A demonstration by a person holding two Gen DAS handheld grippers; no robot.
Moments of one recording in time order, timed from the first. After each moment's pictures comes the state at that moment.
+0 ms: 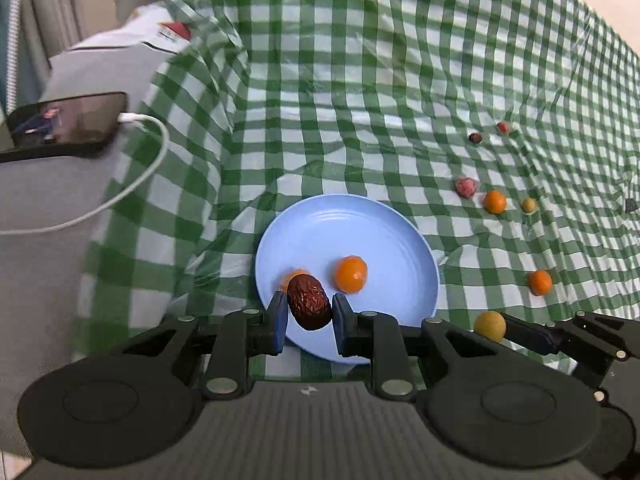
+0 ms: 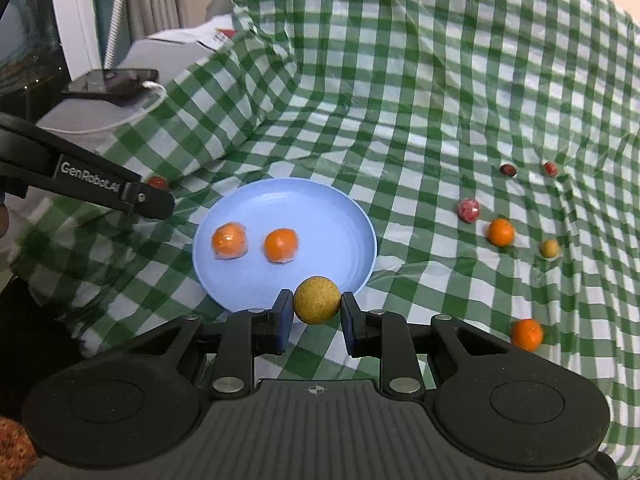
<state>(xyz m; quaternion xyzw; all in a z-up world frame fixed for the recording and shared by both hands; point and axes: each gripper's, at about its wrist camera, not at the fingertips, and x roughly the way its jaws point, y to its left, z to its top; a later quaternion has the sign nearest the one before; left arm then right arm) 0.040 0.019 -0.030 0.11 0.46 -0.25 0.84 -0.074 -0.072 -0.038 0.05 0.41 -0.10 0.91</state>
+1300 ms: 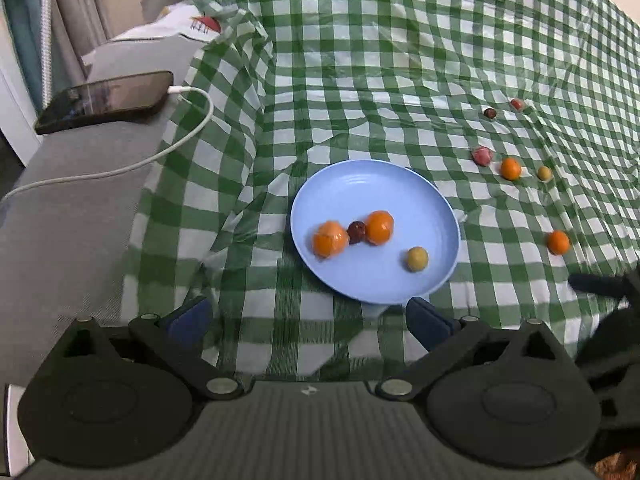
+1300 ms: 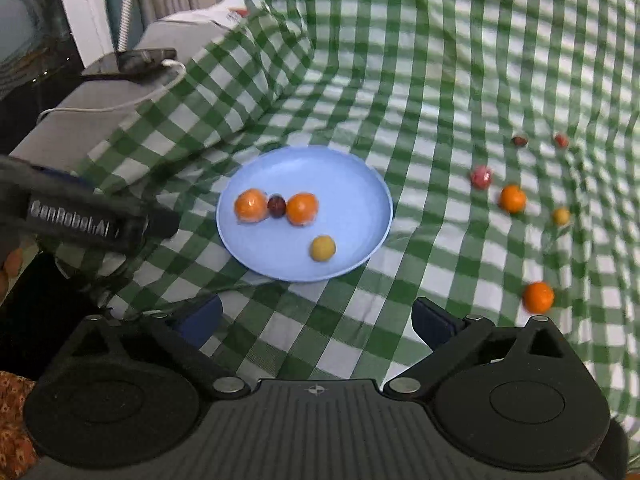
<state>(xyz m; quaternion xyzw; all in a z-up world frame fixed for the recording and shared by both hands) -0.015 0.053 -0.023 0.14 0.45 -0.22 0.86 -0.112 -0.054 -0.017 0.06 0.42 -0.08 0.90</state>
